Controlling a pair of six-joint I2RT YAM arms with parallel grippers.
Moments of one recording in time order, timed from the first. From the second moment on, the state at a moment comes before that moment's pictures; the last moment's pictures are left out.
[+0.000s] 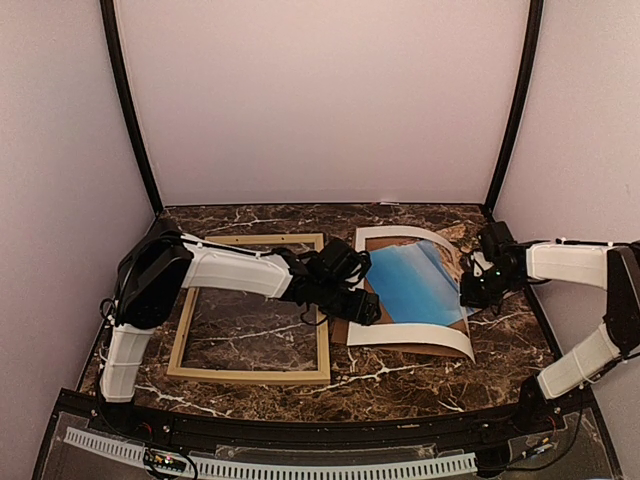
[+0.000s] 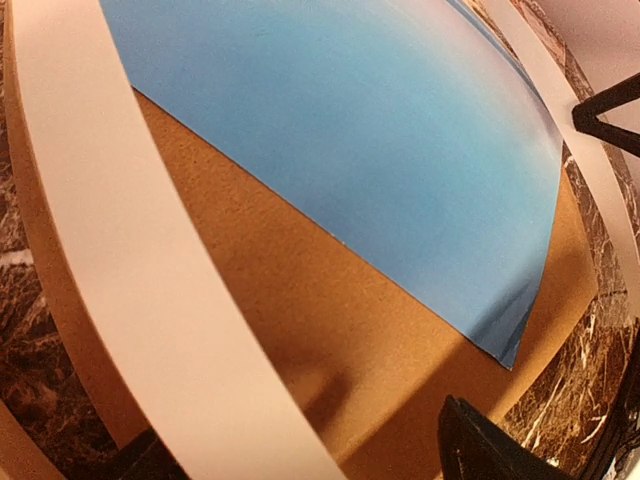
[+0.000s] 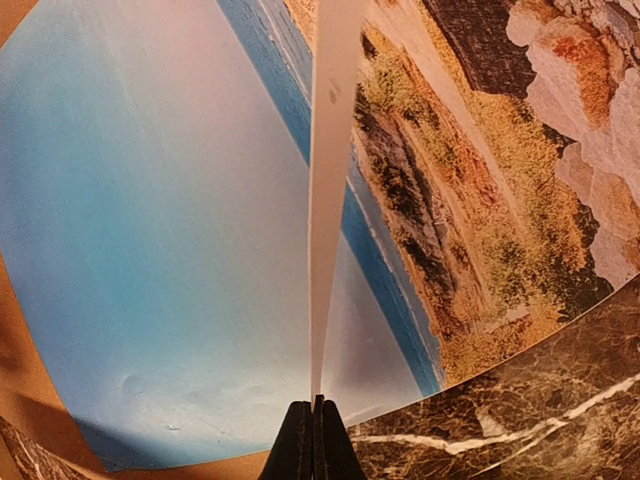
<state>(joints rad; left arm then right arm) -0.98 2.20 1.58 -0.24 0.10 -0.52 0.22 1.43 0.76 -0.51 -0.08 0.35</state>
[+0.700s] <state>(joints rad) -0.89 1.97 1.53 -0.20 0.21 -0.52 0.26 1.38 0.86 -0.57 -0.05 0.35</state>
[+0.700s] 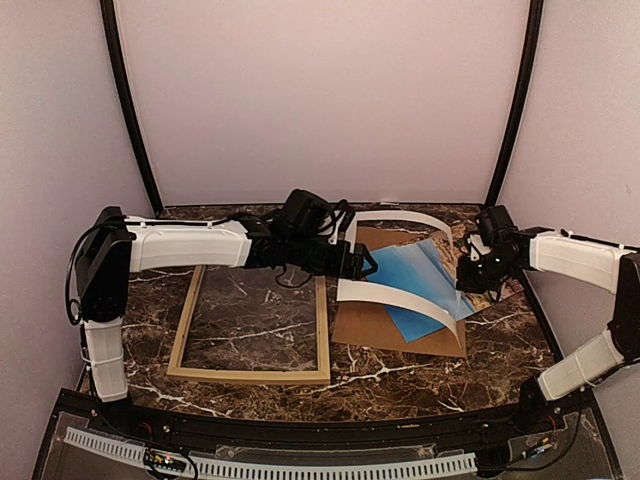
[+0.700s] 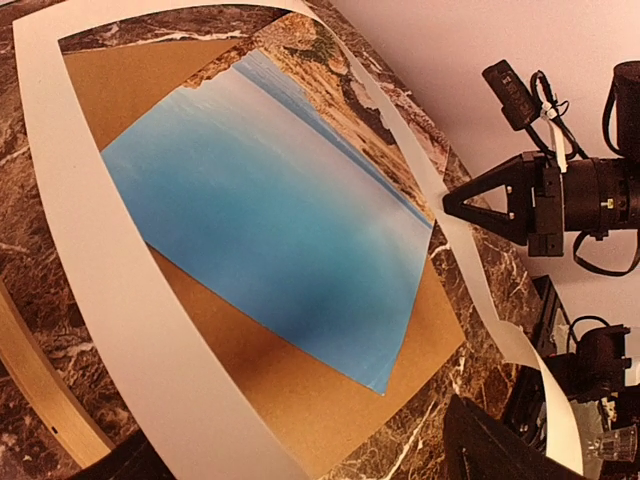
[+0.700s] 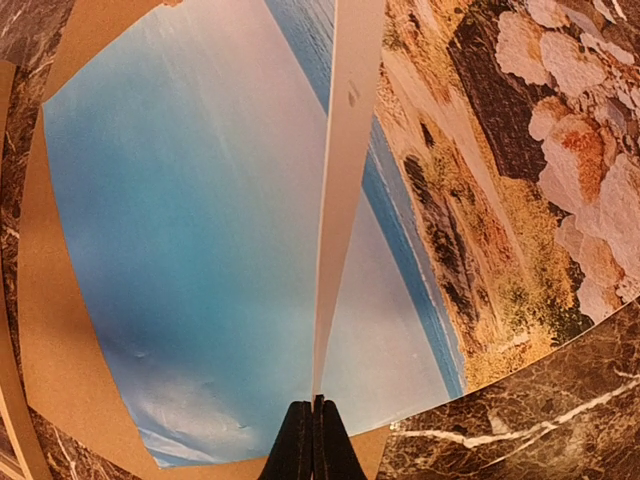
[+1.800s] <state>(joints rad) -0.83 1.97 1.50 -0.09 0.37 -0.56 0.42 1.42 0.96 -0.60 0.21 0.38</state>
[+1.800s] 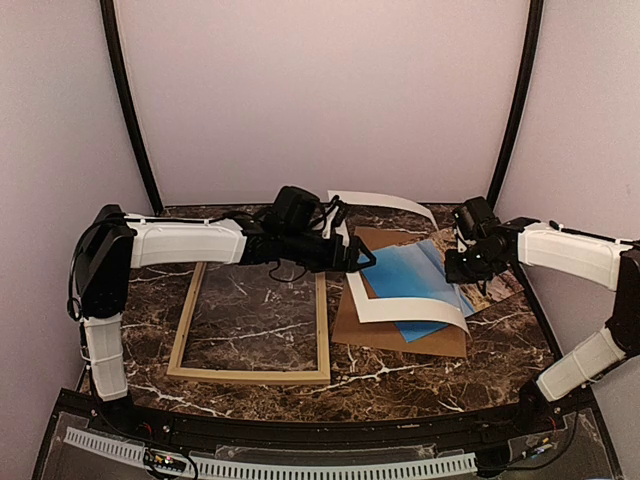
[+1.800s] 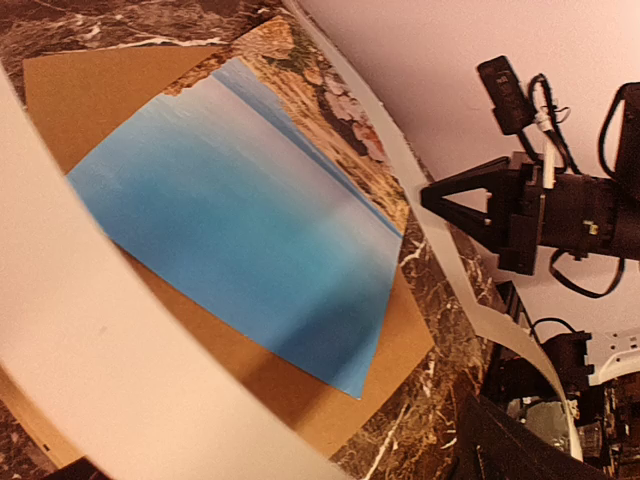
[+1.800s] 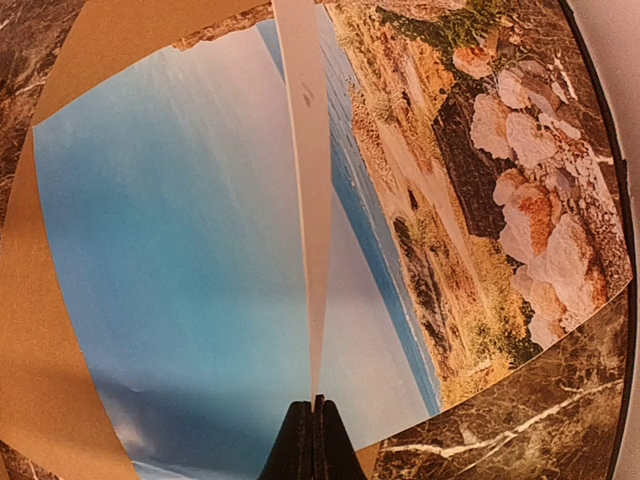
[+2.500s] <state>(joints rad) -0.81 1.98 1.45 -0.04 0.44 -0.60 0.43 1.43 0.95 -0.59 0.27 0.39</state>
